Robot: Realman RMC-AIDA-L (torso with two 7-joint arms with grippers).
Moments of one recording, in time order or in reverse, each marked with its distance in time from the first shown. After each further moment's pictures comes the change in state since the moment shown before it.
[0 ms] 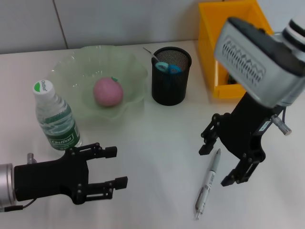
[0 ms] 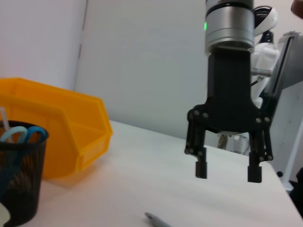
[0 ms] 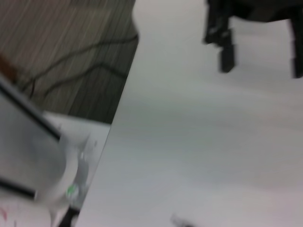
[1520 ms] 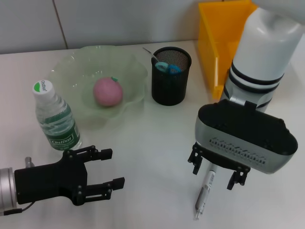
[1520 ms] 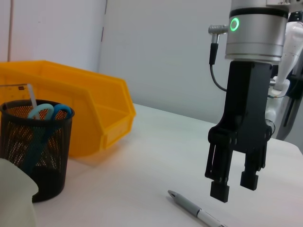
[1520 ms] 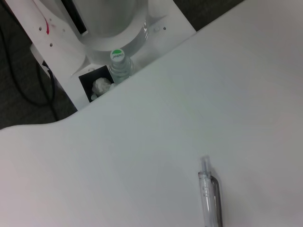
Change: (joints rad) left arm 0.046 -0.036 -0.029 0.071 0.060 -0.072 -0.008; right arm 0.037 0.027 -0.394 0.046 -0.069 0.184 -0.442
